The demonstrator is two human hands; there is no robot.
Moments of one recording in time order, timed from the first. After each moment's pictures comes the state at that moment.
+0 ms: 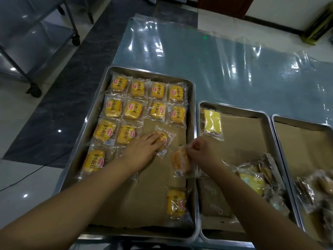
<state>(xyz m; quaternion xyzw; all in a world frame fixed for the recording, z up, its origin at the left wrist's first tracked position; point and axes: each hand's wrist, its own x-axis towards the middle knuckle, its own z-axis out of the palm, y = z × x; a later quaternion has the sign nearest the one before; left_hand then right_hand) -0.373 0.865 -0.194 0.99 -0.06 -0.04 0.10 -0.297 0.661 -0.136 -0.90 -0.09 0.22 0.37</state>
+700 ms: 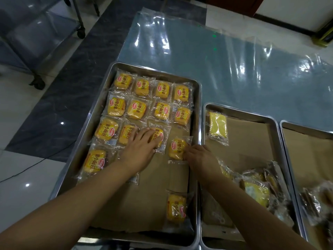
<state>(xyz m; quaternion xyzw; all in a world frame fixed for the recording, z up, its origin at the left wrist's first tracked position) -0.374 0.873 -0.213 1.00 0.03 0.01 0.09 -0.293 0.657 -0.159 -0.88 -0.46 0.05 0.05</state>
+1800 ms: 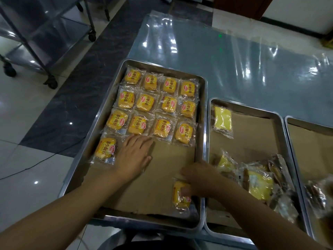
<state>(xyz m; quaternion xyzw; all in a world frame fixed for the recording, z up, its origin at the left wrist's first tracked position) -0.447 0.869 -0.208 0.99 0.07 0.06 0.09 -0.349 0.653 -0.146 -0.81 -0.49 0.29 -0.13</state>
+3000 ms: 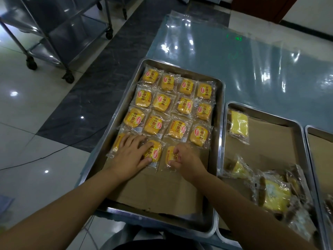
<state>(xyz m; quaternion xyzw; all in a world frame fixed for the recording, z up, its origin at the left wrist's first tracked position) -0.483 0.912 -0.204 0.99 0.10 -0.01 0.12 -0.361 0.724 -0.186 -0.87 -0.33 0.25 0.27</state>
